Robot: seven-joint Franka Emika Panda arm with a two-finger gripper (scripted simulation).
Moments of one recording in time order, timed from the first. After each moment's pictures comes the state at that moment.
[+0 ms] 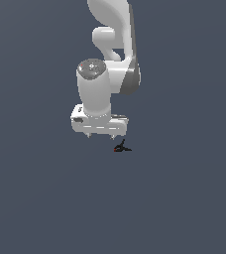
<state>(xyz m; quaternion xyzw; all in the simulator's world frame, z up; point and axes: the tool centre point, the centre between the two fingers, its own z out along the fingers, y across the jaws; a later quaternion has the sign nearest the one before) 0.002 -0.049 0.168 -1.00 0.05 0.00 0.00</state>
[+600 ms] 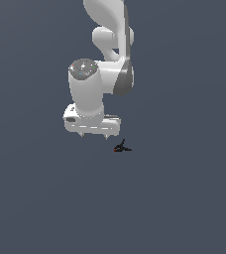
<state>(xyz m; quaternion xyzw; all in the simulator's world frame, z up) 0.001 -0.077 0.168 -1.00 0.05 0.00 -0.01</state>
